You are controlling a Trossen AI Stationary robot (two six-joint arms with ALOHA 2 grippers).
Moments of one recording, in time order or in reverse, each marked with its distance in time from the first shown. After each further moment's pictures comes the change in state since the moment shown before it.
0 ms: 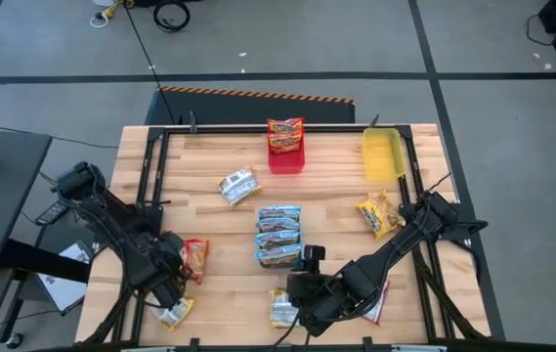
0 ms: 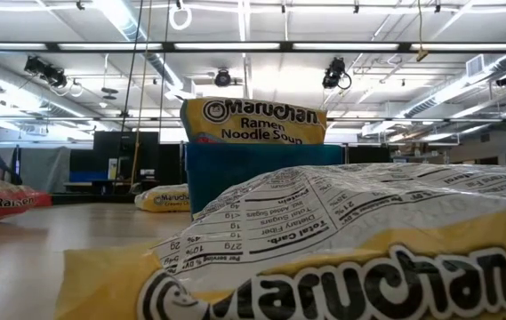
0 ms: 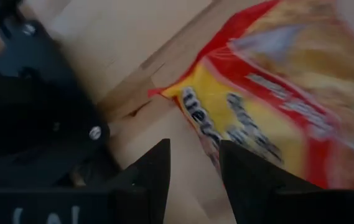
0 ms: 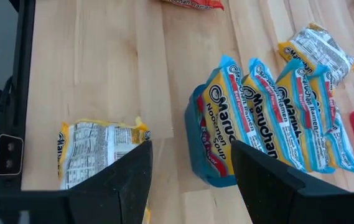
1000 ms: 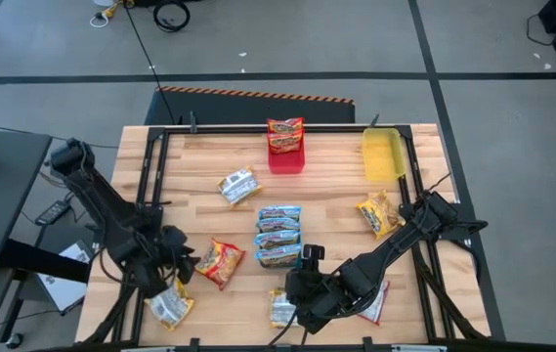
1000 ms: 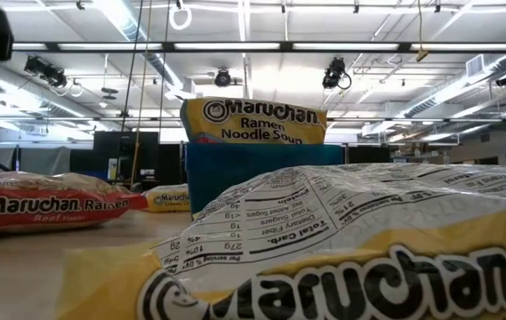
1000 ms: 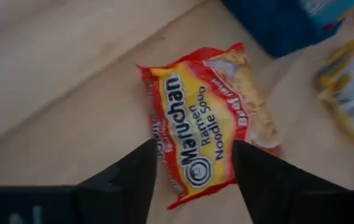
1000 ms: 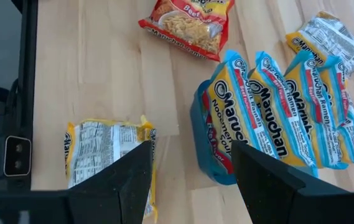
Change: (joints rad) left arm -0.057 -0.338 -0.259 0.524 -0.456 0.074; right arm -0.014 0.001 0.000 0.004 -0.040 0.025
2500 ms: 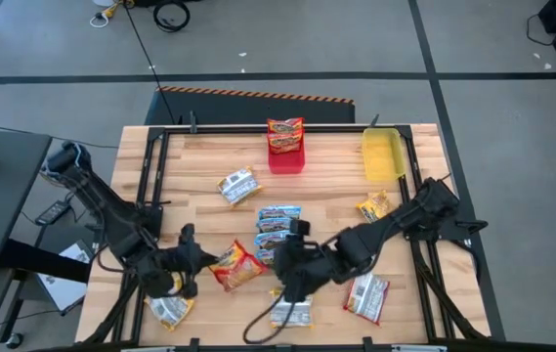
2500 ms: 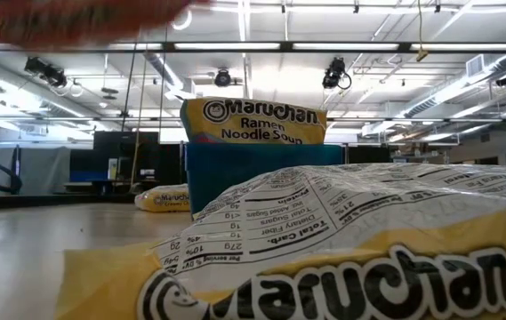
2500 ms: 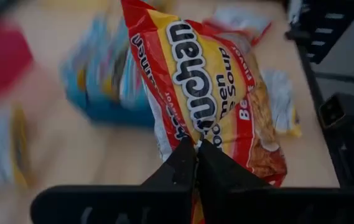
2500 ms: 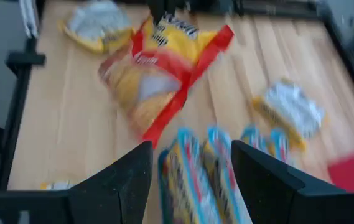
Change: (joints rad) left arm 0.123 0.026 0.219 0.243 -0.106 1.056; right arm -0.123 -0.080 0.000 0.164 0.007 -0.245
